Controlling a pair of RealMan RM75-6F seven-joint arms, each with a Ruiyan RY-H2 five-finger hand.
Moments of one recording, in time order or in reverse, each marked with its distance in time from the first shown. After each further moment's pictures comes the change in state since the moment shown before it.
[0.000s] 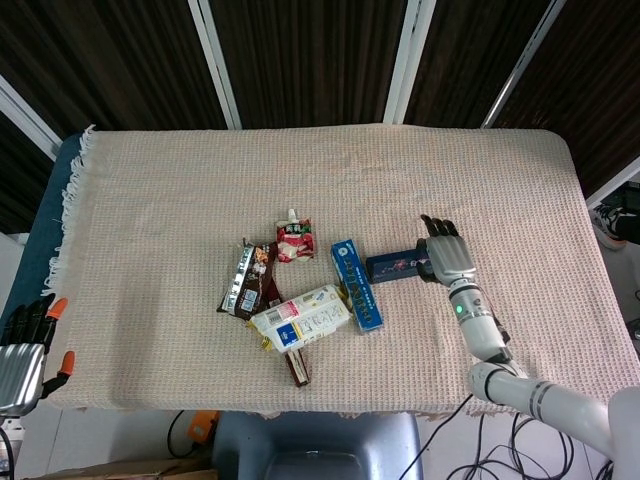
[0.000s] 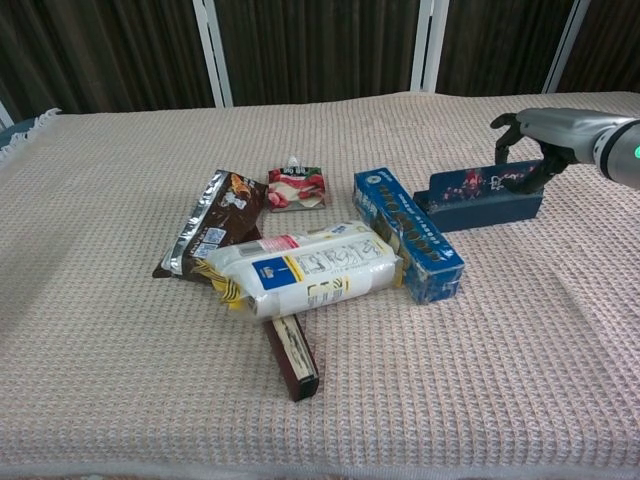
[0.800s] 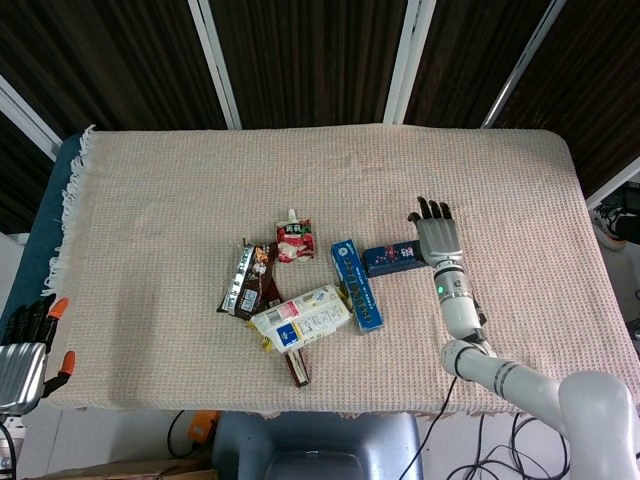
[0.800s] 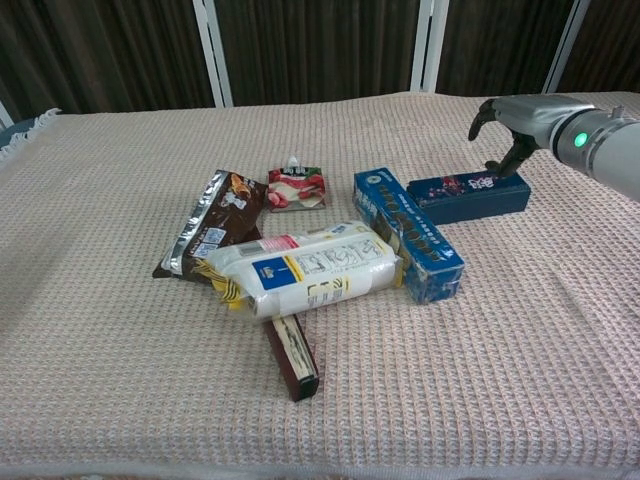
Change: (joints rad) left arm -0.005 -0.002 -0.001 -0.006 -0.018 -0.015 0.016; right arm 0.127 -0.143 0.035 0.227 0.129 0.006 -0.125
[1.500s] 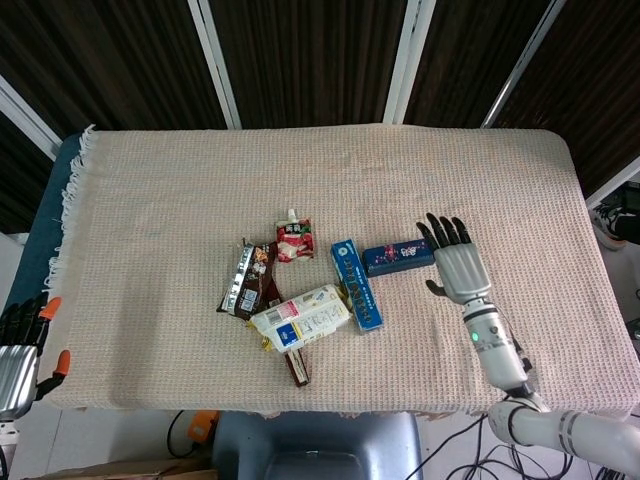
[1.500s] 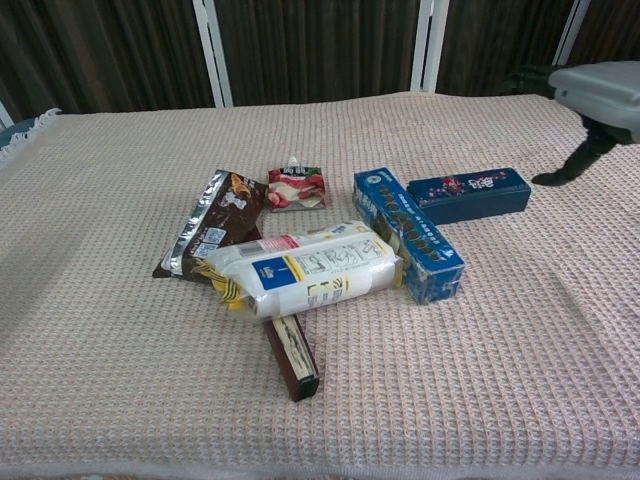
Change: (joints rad) left arm 0.021 -0.004 0.002 0.034 0.068 0.085 -0.061; right arm -0.243 0.290 -0.183 -0.517 -0.381 0.349 0.075
